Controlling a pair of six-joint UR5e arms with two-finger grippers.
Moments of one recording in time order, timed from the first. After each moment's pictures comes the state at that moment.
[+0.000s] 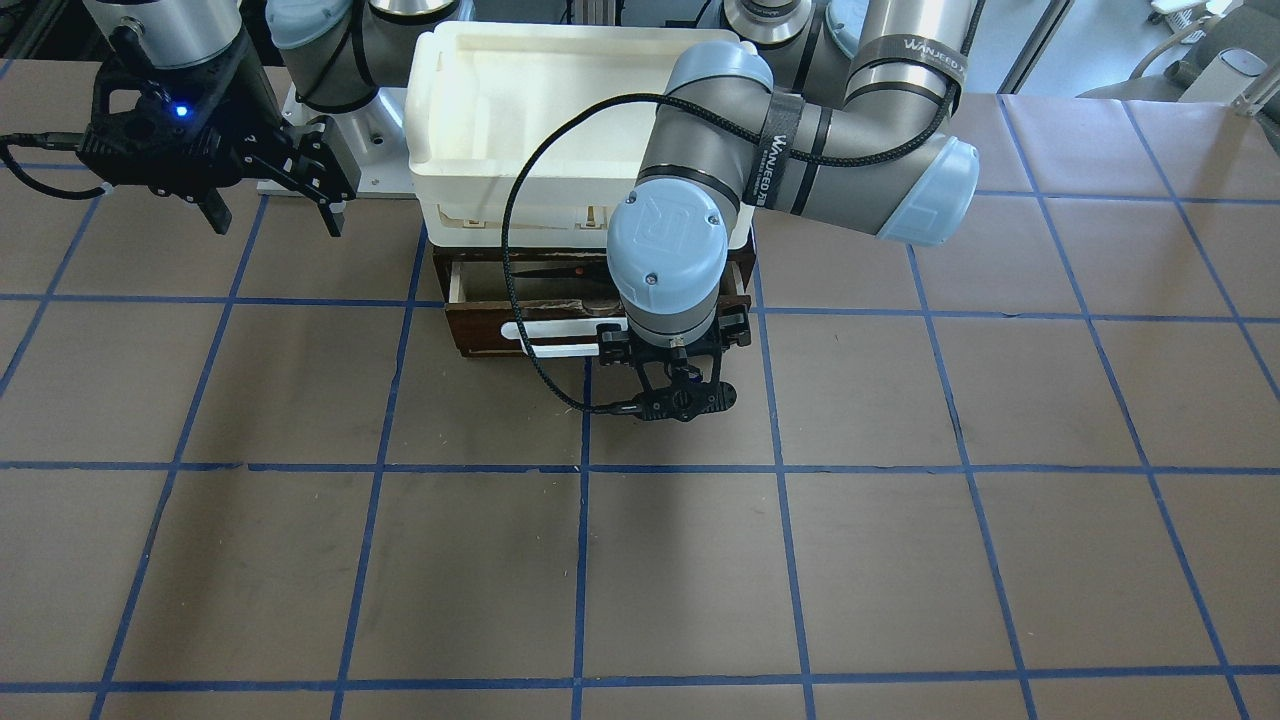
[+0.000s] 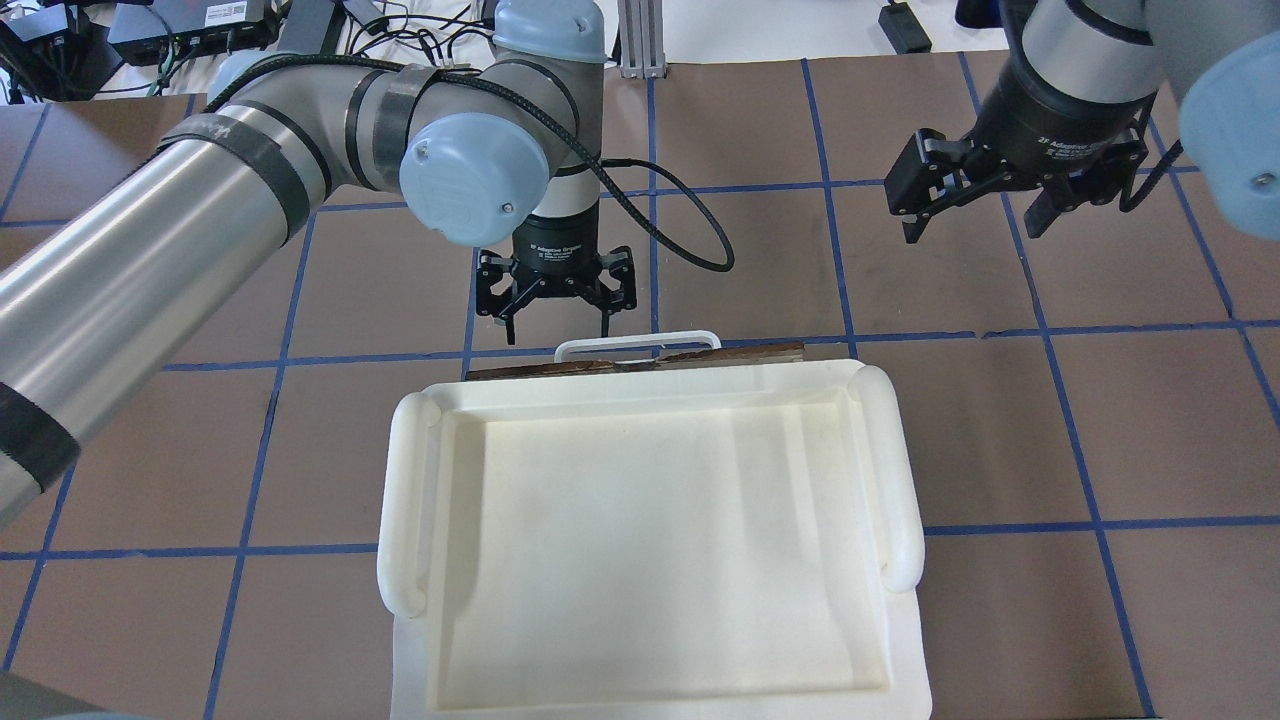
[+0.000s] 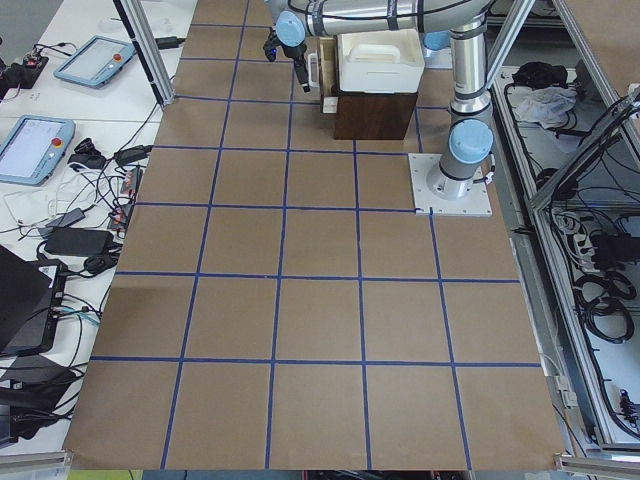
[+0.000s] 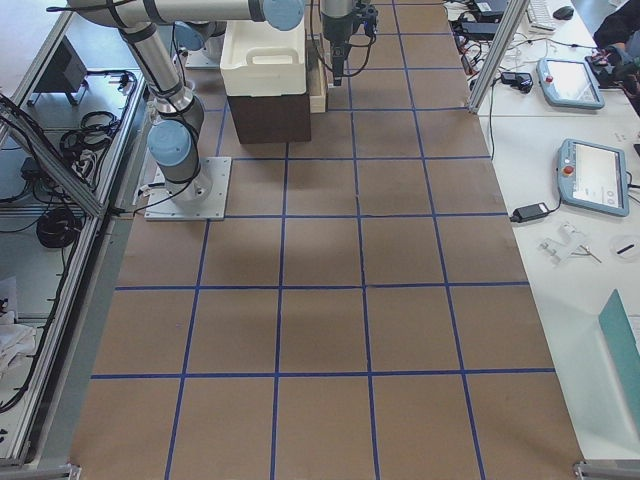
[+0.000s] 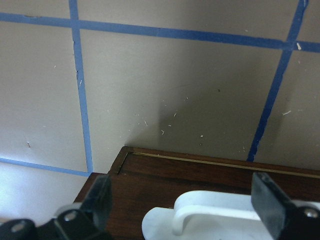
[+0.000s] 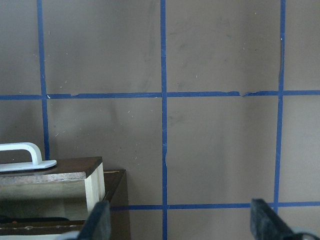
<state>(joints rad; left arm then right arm) -1.88 -1.96 -1.47 -1.60 1.61 -0.42 1.55 -1.65 1.62 -1.60 -1.57 -0.02</state>
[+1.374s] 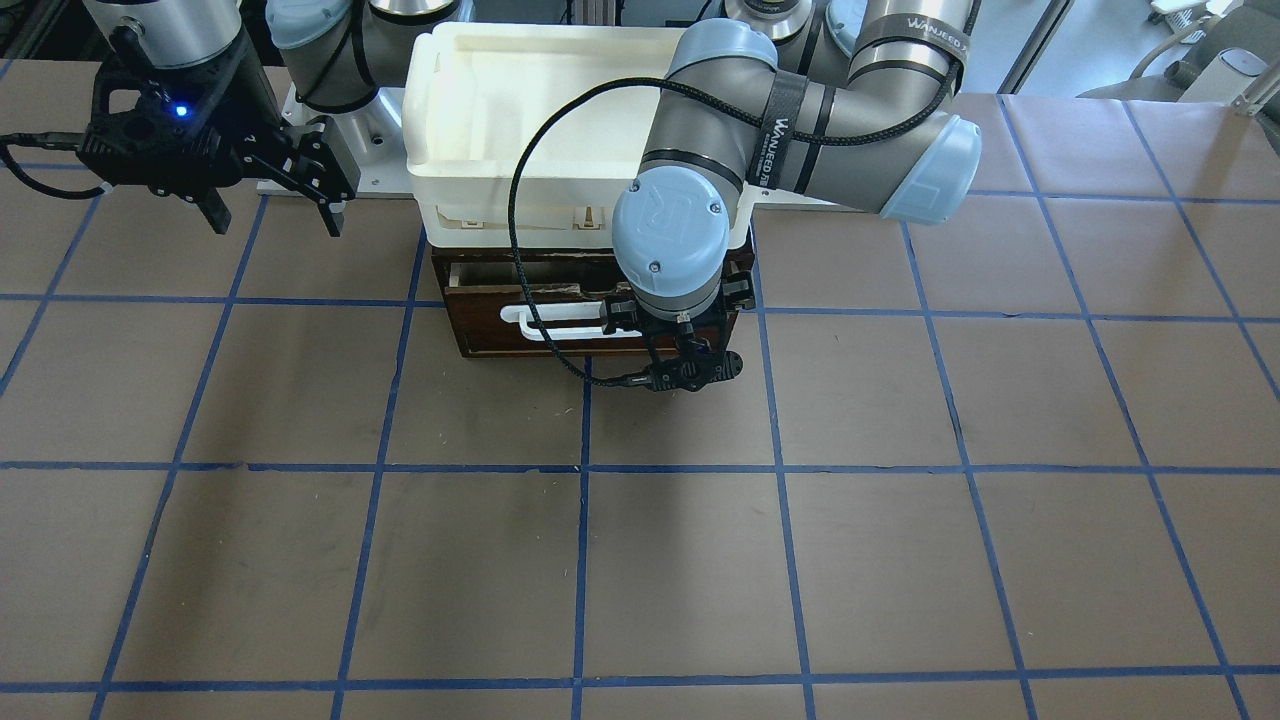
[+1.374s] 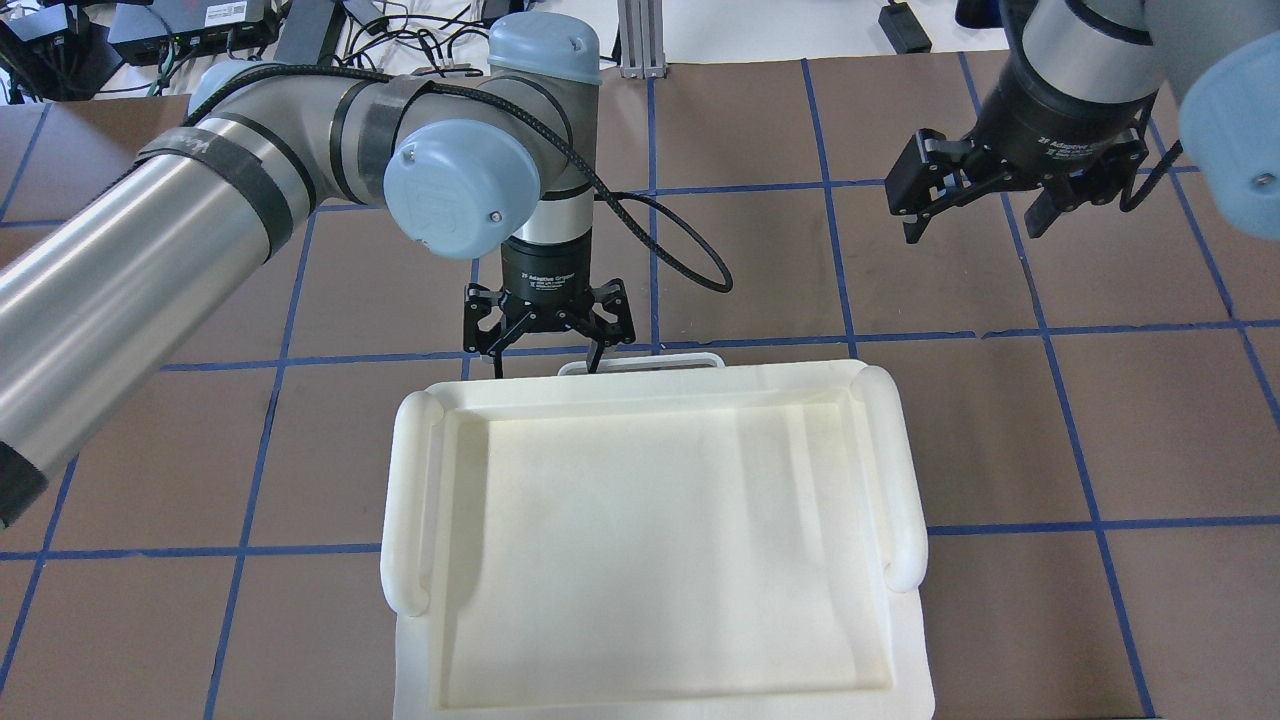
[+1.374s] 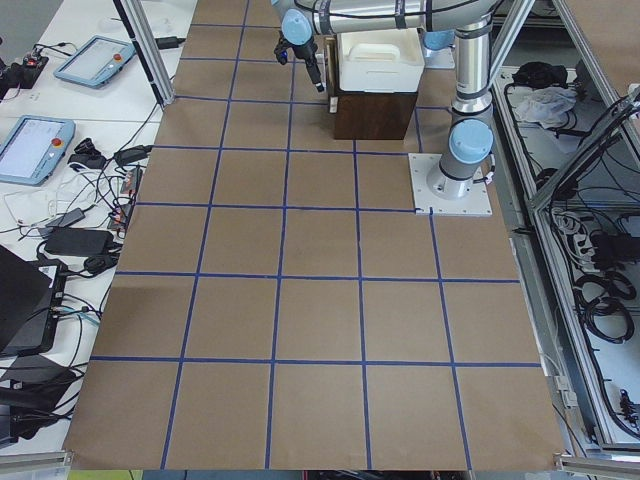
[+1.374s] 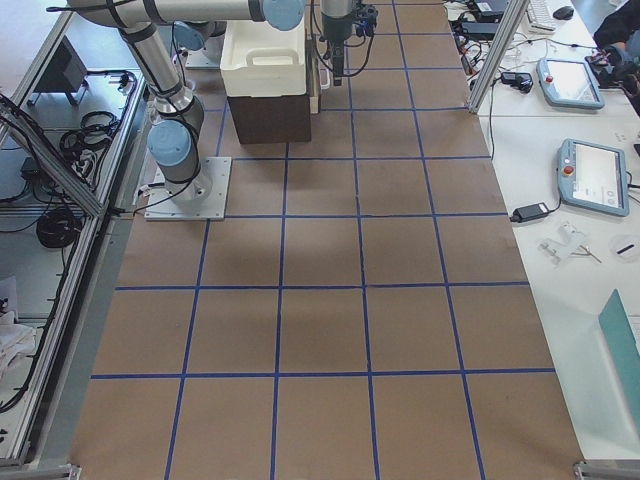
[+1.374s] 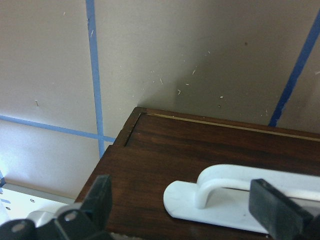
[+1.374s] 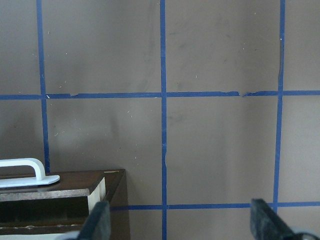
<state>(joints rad) -1.88 -1.92 -1.51 -1.71 1.59 -0.45 1.55 -1.65 1.62 -1.60 -1.57 -0.02</state>
